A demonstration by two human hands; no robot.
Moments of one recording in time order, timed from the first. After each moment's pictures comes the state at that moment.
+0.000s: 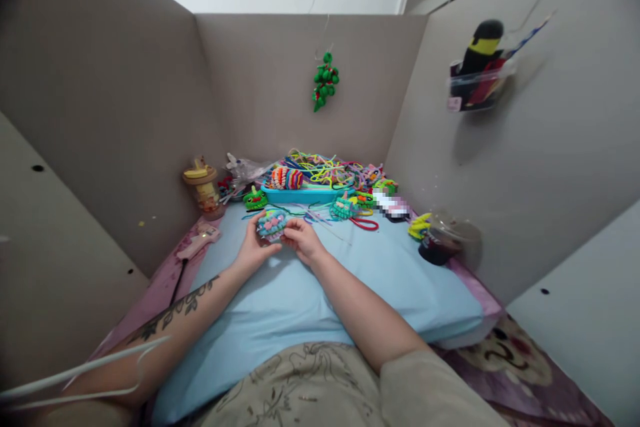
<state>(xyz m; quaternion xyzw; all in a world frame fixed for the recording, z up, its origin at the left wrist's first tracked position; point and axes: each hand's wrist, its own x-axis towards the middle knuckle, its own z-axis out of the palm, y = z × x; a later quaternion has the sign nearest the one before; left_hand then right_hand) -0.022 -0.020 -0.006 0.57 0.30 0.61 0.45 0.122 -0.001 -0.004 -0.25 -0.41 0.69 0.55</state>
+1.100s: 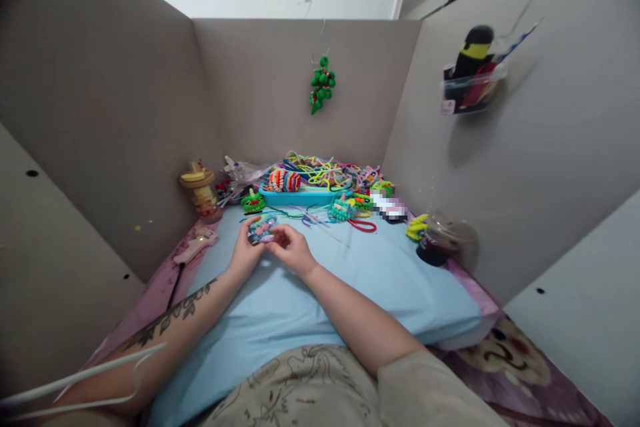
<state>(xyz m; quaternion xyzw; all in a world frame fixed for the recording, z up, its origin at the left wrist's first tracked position) -0.028 -0.019 0.000 0.56 0.38 0.63 0.37 0.111 -0.027 0.006 -0.31 -0.66 0.39 0.56</state>
